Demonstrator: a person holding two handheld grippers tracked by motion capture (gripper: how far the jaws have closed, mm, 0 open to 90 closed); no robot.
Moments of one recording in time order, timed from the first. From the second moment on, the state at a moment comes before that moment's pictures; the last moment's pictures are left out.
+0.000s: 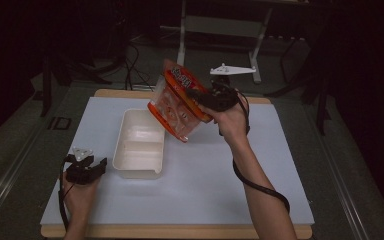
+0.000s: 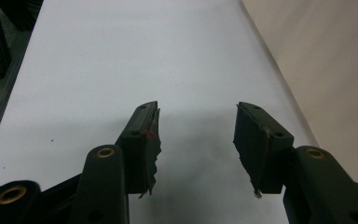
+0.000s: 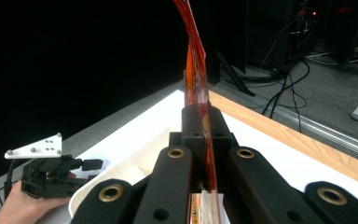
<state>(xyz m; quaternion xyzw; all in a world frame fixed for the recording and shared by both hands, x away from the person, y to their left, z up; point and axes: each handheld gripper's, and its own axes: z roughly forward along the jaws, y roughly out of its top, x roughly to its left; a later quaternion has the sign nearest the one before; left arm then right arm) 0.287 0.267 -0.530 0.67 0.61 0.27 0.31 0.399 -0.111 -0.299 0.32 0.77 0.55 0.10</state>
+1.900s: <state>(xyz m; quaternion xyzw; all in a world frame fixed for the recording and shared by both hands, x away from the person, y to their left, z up) 0.289 0.265 -0.530 0.67 0.61 0.27 0.32 0.423 -0.050 -0.333 0.32 0.75 0.58 0.05</state>
